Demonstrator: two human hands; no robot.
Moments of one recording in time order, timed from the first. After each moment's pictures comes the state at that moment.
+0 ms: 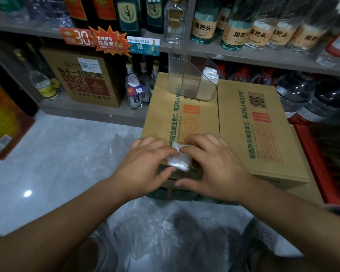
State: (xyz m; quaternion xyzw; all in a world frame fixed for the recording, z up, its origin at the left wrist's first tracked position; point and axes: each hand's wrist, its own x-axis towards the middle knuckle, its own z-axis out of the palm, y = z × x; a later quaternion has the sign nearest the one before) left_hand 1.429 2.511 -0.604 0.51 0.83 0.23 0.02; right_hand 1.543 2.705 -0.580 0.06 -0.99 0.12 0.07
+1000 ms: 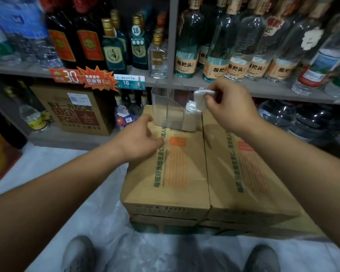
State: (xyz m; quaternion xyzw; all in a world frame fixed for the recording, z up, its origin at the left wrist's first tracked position) left_hand 1.336 2.594 -0.529 0.29 0.89 0.31 0.16; right_hand 1.432 2.815 -0.480 -0.15 -0.93 0.22 0.26
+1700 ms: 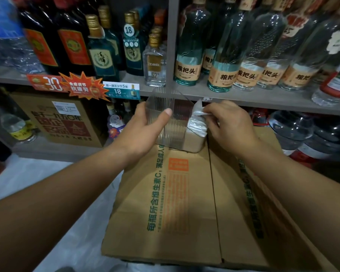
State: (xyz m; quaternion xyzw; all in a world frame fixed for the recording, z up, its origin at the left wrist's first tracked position) left_hand 1.282 2.651 -0.545 0.23 0.81 0.53 0.14; right_hand 1.378 2.874 -0.550 -0.02 -0.95 0.04 0.30
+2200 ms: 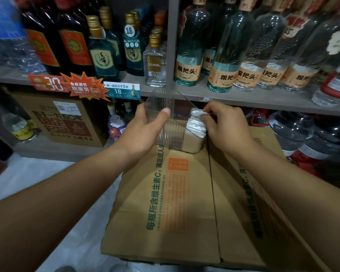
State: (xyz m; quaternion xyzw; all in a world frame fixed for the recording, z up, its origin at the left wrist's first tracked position) left_hand 1.285 2.654 -0.543 0.21 0.80 0.54 0.15; right_hand 1.375 2.861 -0.547 -0.10 -0.94 0.15 0.28
